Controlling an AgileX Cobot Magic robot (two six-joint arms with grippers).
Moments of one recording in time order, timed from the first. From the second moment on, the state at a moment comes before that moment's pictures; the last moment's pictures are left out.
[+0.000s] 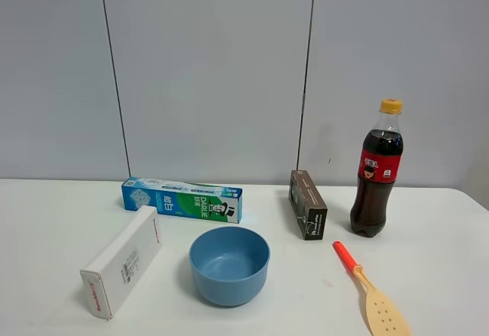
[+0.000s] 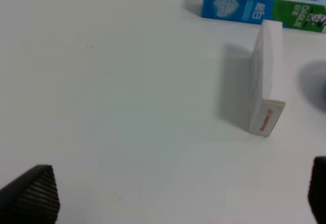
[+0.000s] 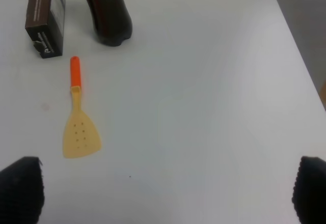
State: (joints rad) left arm 0.01 0.00 -0.51 -0.03 1.05 -0.01; right arm -0.04 0.01 -0.49 0.02 1.06 0.04
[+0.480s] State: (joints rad) left arm 0.01 0.00 -0.51 -0.03 1.05 -0.01; right arm -0.04 0.01 -0.49 0.02 1.06 0.04
